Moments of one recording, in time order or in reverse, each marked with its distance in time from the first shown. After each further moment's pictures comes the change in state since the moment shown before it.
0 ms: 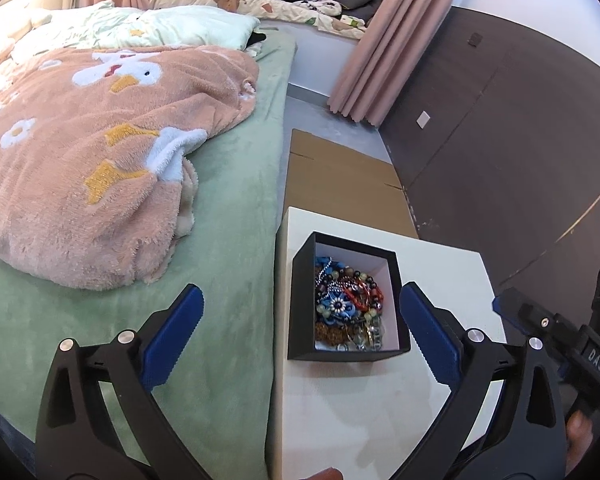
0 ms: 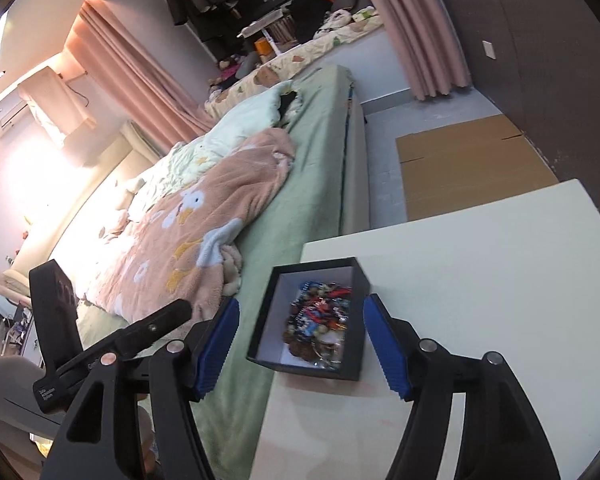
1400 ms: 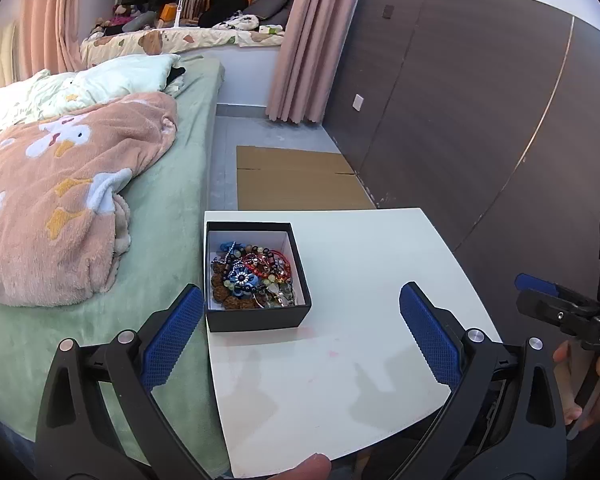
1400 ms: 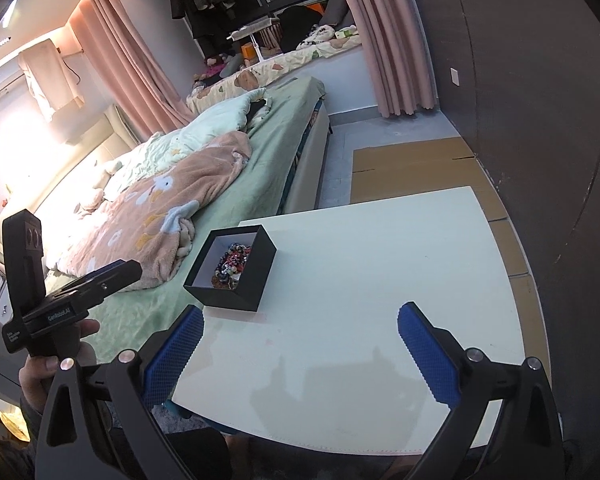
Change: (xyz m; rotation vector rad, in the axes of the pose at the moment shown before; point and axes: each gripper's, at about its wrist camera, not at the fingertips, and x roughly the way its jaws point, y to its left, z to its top) left arm -0.048 -0.101 -0.046 0.258 -0.043 -0.078; right arm -0.127 -0.068 -0.033 -0.105 -0.019 -0.118
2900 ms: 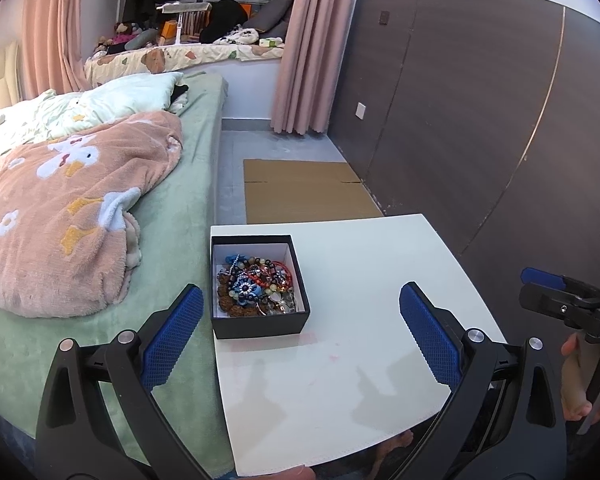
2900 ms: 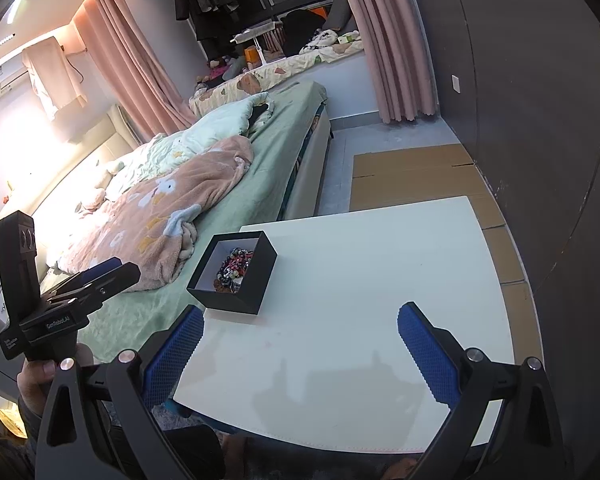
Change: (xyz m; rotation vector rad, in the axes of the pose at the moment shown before) left arm -0.016 -0.014 0.004 0.036 -0.039 0.045; right arm -0.009 0.003 0.007 -0.016 -0.008 -0.007
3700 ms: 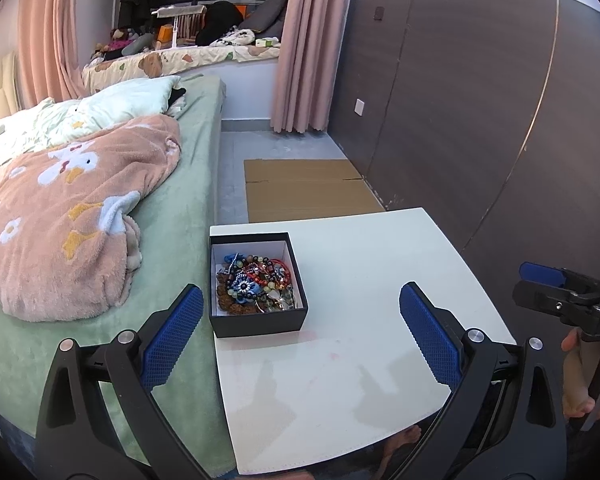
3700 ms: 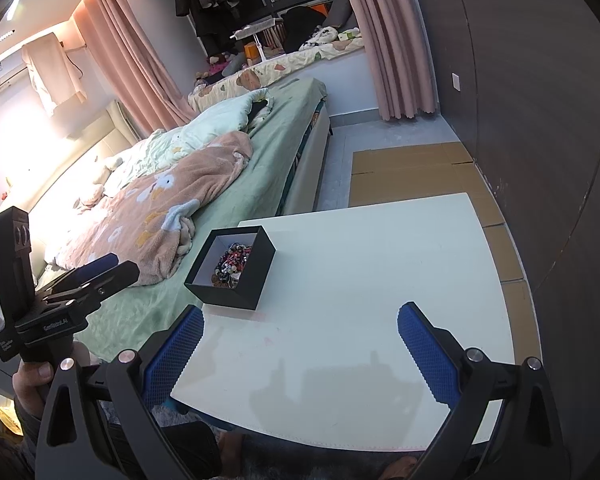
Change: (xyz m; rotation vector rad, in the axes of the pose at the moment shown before) left arm -0.001 -0.010 -0.004 0.039 -0.002 0.019; right arm 0.005 0.002 -0.004 -0.002 0.014 -0.010
